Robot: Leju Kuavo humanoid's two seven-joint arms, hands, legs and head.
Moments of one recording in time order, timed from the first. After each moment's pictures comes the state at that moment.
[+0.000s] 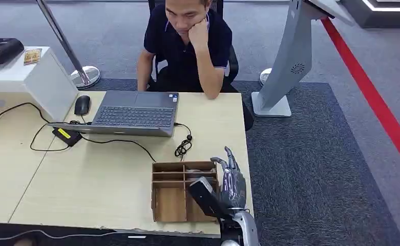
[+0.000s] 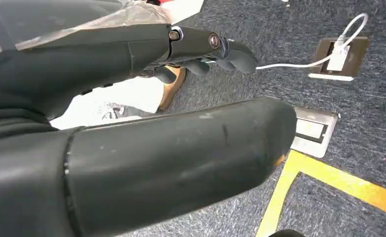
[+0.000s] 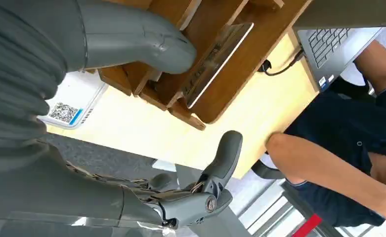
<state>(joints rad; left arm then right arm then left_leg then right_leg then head) -0.14 0.01 -0.86 -0.25 -0.64 0.22 0.34 -0.17 0.07 0.72 -1.17 0.76 -0.70 0.13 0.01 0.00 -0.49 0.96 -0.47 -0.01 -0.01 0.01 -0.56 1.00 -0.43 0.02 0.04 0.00</state>
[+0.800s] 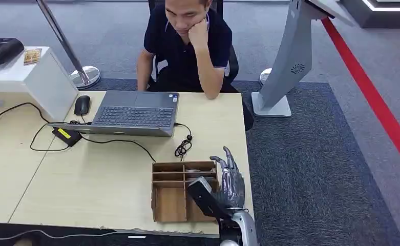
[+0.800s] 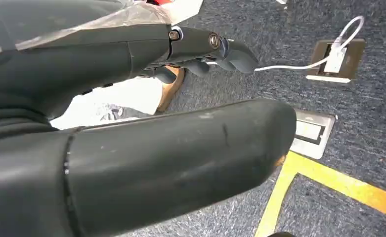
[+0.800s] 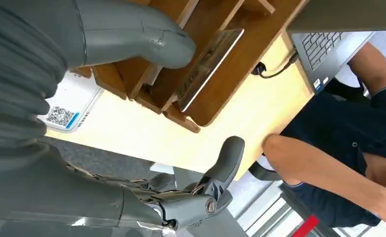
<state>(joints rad) -0.14 0.01 -0.87 -0.26 -0.64 0.22 0.34 -0.17 0.08 0.72 -1.17 0.75 -0.70 0.11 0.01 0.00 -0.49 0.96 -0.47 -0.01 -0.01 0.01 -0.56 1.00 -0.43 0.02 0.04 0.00</state>
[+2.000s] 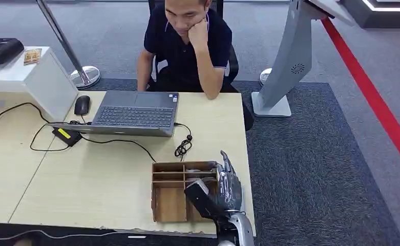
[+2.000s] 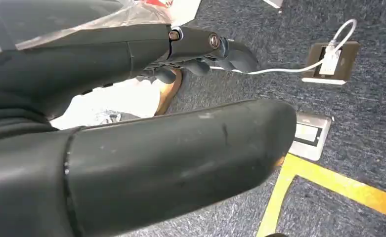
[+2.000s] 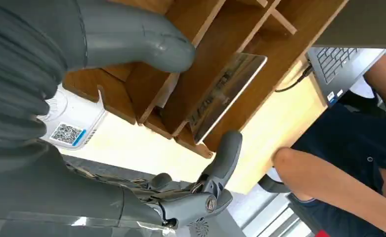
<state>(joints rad) -0.16 0.01 -0.89 -0.26 -0.64 0.21 0.34 -0.17 0.11 0.71 -1.09 0.73 -0.70 0.08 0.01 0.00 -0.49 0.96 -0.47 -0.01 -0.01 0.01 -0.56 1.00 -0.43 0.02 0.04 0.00</state>
